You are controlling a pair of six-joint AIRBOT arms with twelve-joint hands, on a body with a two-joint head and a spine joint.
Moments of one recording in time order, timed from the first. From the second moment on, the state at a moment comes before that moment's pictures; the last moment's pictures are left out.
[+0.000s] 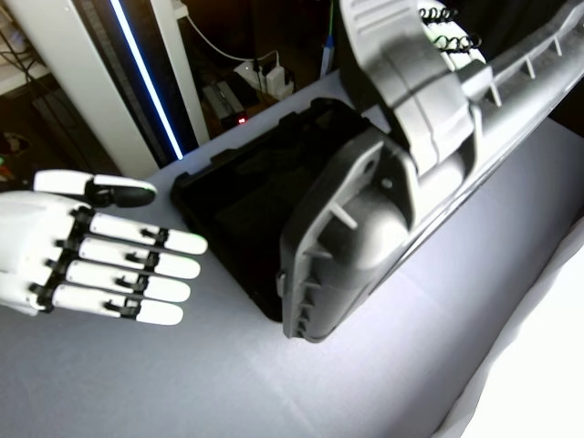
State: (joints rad) left arm 1.16 -0.78 0.90 -0.34 -1.43 0.88; right arm -1.19 -0.80 1.04 0.15 1.38 -0.63
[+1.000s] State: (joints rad) left arm 0.90 -0.90 1.13 -0.40 -1.14 0.83; right arm -0.95 -0.88 1.23 0.16 1.13 -0.60
